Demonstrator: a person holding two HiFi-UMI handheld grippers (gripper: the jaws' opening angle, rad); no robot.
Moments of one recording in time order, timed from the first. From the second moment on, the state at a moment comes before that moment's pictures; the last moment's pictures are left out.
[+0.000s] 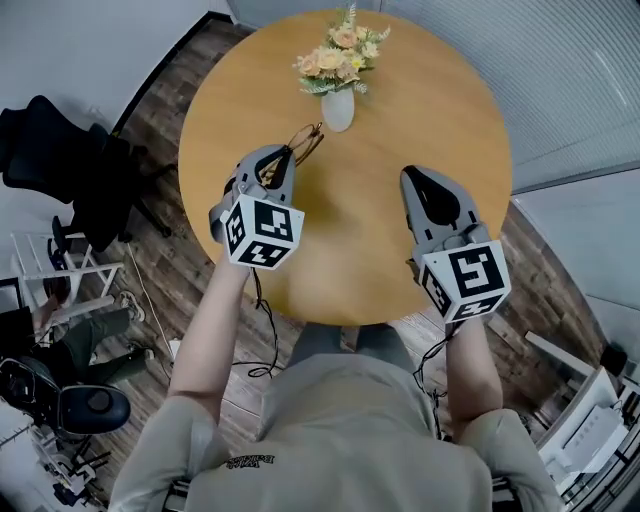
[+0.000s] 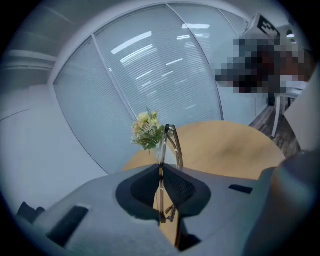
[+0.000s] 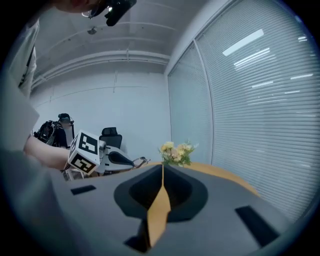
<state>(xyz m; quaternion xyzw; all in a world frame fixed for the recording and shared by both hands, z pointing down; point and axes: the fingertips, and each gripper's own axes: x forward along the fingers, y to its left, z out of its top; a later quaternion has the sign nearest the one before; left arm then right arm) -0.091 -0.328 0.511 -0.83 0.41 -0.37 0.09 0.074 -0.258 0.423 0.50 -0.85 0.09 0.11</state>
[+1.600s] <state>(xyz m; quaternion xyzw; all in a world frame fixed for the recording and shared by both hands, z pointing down) -0.108 -0.170 0.236 -0.90 0.42 0.10 -0.11 0.032 -0.146 0.226 0.42 -0.91 -0.04 -0.02</state>
